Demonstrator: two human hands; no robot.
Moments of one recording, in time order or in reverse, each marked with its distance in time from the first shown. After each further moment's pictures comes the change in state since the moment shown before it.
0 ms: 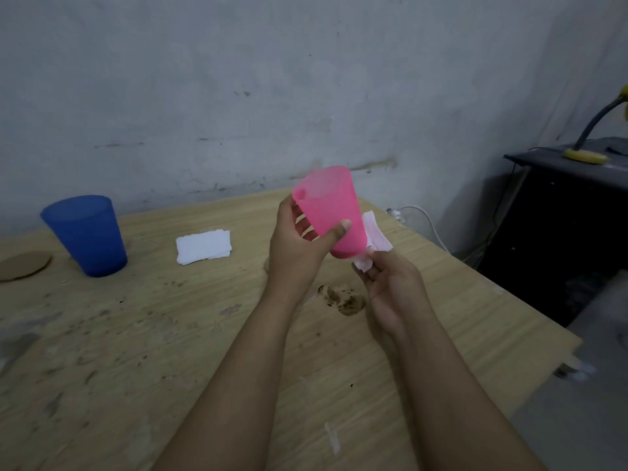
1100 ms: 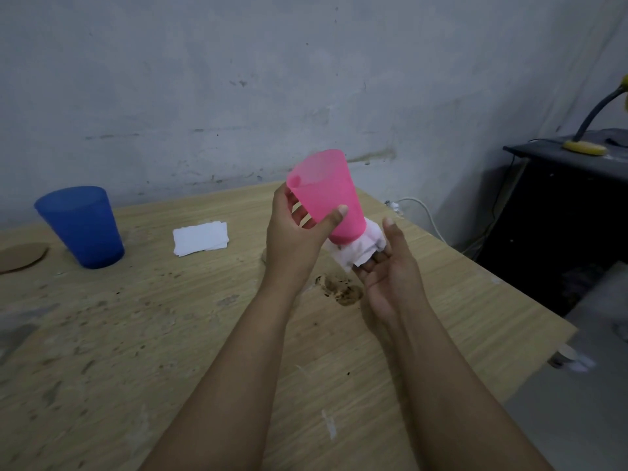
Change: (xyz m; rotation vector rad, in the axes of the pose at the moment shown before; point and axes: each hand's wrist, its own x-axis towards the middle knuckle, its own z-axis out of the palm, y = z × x) left_hand 0.000 0.001 0.002 -0.013 0.035 0.018; right_hand 0.001 -0.001 0.002 0.041 0.119 0.058
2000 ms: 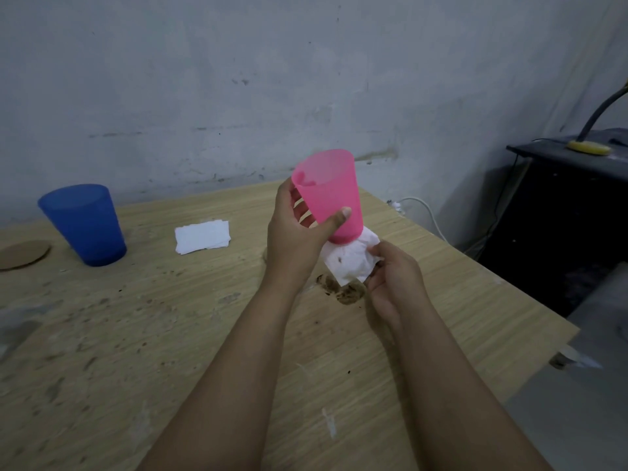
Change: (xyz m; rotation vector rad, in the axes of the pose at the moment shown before) left_hand 0.000 0.000 -0.001 0.042 -0.029 0.019; right_hand -0.005 0.001 -0.002 -0.178 0.110 0.021
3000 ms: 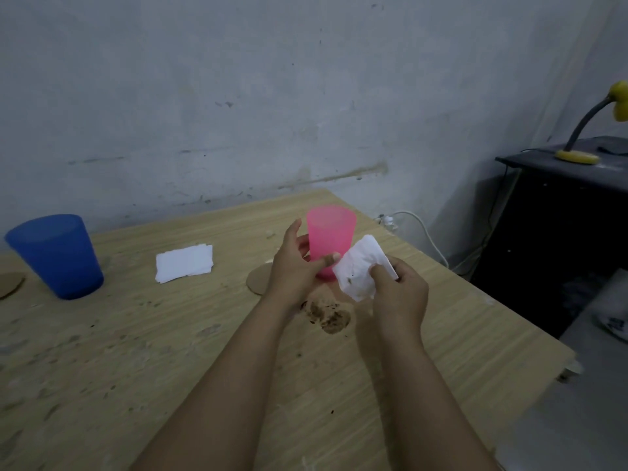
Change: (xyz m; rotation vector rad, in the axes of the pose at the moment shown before) left_hand 0.034 -0.064 0.020 0.084 -0.125 -0.297; right_hand -0.012 -0.016 -0.001 -0.342 0.260 -0.389
